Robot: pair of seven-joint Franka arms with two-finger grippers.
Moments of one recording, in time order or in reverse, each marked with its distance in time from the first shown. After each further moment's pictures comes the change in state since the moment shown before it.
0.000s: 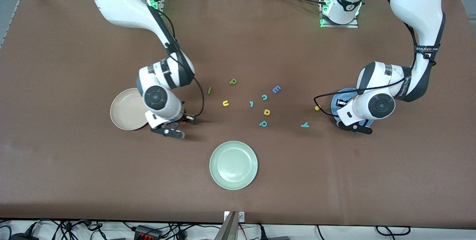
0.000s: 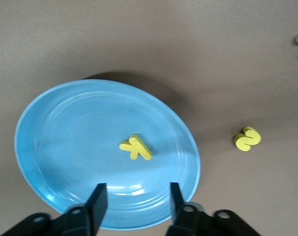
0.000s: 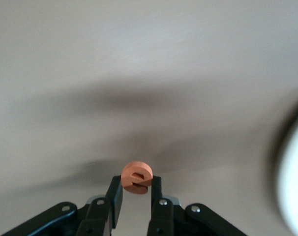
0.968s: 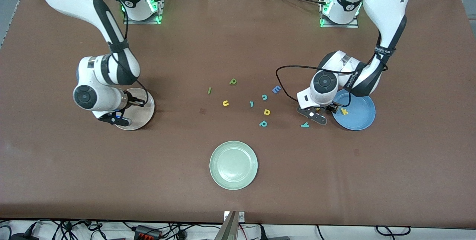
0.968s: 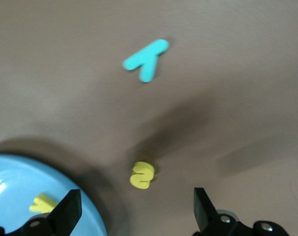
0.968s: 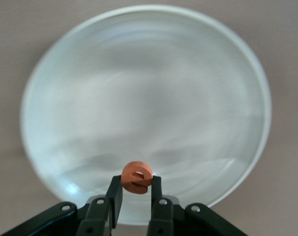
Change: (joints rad) left arm -0.051 0.024 -0.184 -0.133 0.275 0.233 -0.080; right arm -0.283 -0.193 -0.011 -0.336 -0.001 -0.053 -0.332
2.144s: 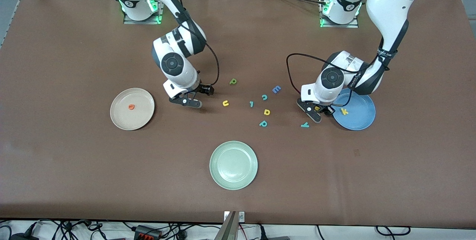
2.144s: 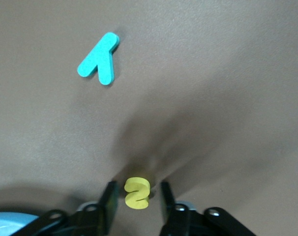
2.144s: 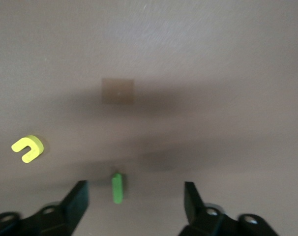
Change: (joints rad) left arm 0.066 0.000 -0.007 -0.098 0.006 0.194 0.257; right arm 0.398 0.038 0.129 0.007 0.064 0.261 0.462
